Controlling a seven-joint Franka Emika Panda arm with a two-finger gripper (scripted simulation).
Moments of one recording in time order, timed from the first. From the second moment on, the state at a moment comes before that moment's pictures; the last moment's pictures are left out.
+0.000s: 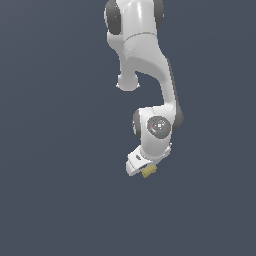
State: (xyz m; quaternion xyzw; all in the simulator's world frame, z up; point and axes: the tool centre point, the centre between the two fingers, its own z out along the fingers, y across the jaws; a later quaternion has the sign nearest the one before) arm 0.071 0.087 0.040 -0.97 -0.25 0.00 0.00
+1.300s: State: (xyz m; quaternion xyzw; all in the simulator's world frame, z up) arm 0.051 0.088 0.062 -0.97 -0.25 0.00 0.00
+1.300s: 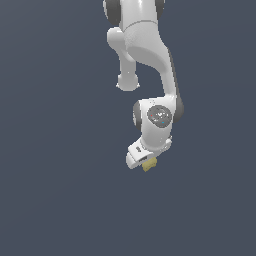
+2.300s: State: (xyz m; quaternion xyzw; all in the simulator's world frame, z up) arm -0.055 0.095 0.173 -0.97 -0.25 0.00 0.00
